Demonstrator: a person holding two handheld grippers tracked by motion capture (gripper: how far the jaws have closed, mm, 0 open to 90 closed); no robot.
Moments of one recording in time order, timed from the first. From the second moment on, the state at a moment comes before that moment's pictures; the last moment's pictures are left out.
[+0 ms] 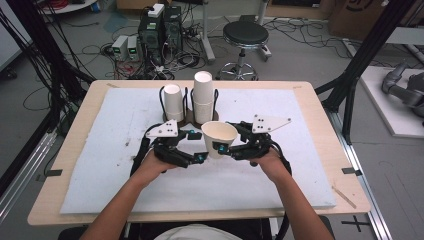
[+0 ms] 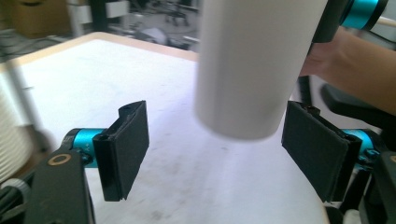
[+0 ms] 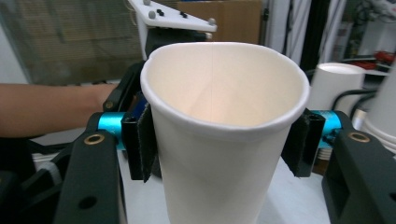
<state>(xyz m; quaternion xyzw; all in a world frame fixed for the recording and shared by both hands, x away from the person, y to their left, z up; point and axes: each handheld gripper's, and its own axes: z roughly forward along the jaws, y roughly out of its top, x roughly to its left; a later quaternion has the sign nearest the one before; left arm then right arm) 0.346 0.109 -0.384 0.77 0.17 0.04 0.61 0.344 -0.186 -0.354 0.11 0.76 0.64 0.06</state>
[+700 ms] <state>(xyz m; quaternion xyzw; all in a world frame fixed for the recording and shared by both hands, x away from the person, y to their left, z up) 0.345 0.179 -0.385 0.71 0.25 0.17 0.63 0.351 -0.195 -0.354 0.13 0.76 0.64 0.07</state>
